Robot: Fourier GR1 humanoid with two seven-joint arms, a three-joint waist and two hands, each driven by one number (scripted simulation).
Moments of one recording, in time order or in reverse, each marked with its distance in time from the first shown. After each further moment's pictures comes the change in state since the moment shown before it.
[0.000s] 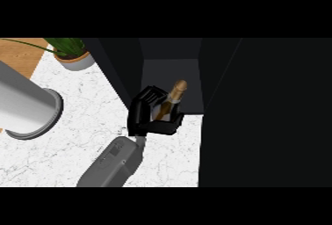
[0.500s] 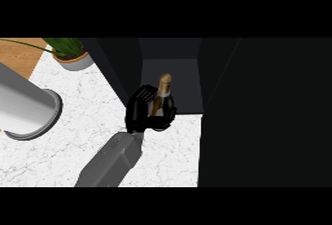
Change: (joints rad) left arm -0.076 0.000 0.021 0.210 0.198 -0.112 -0.137; right arm -0.028 0.011 0.006 0.023 0.011 -0.013 0.004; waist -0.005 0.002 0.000
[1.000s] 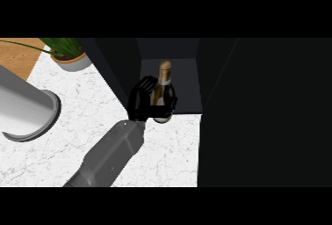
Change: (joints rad) left arm -0.157 0.000 -0.018 0.198 0.128 -0.082 -0.046; right arm -0.005 -0.002 -0.008 0.006 -0.016 0.002 0.010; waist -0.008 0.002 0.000
